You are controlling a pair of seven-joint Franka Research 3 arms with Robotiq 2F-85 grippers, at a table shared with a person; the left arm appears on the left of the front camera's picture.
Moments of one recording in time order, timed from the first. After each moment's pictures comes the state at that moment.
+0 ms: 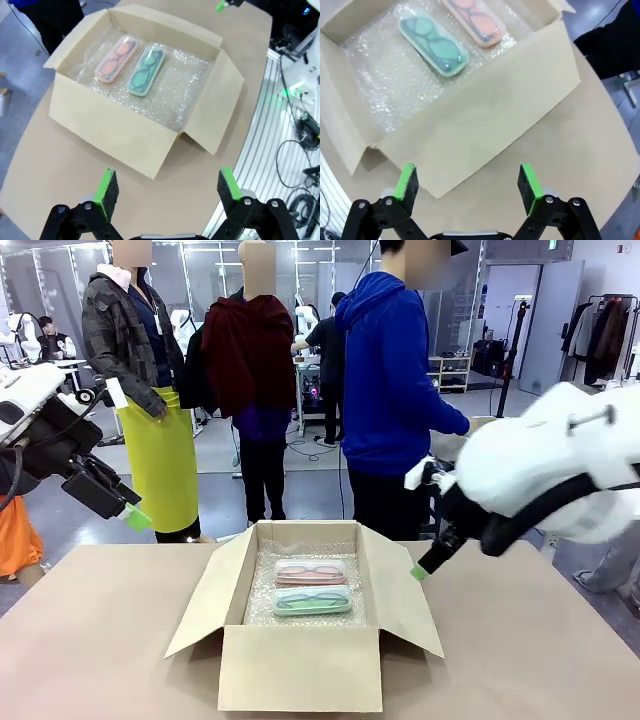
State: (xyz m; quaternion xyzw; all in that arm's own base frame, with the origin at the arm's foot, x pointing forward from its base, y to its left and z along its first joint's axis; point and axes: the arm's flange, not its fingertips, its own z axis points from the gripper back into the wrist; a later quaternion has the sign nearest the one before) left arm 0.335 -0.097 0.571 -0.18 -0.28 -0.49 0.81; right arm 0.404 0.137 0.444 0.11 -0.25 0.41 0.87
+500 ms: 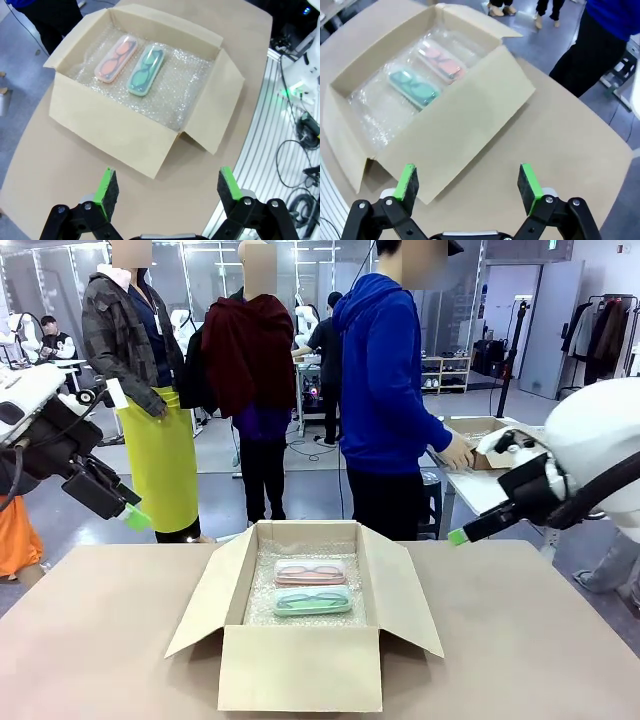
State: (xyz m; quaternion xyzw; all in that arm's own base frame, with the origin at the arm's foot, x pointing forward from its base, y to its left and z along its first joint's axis) left arm 0.335 -0.097 0.570 -0.18 -0.28 -0.49 0.81; right arm 0.393 0.052 0.469 0.18 -0.37 0.31 0.86
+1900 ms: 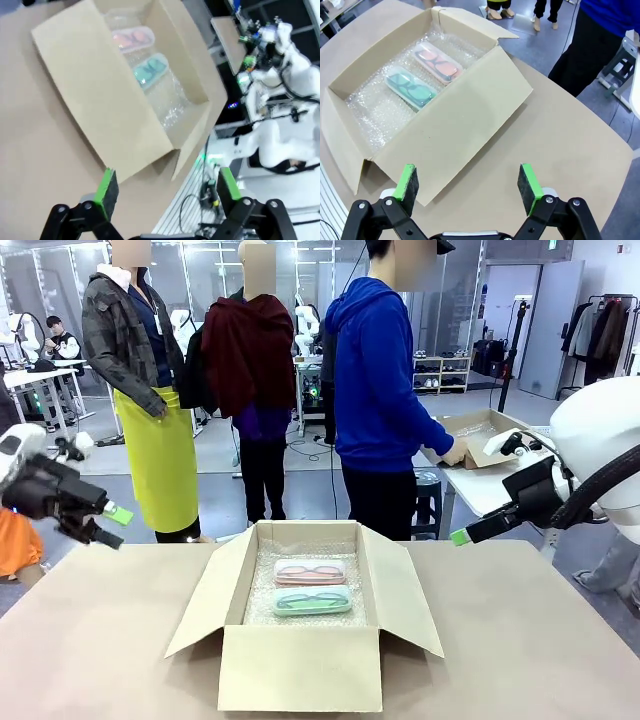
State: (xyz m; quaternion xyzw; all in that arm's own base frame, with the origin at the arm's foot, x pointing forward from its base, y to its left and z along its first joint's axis) left arm 0.451 0.030 0.429 -0.49 -0.15 -0.18 0.84; right arm 0.393 0.051 0.464 0.18 -0.37 0.31 0.86
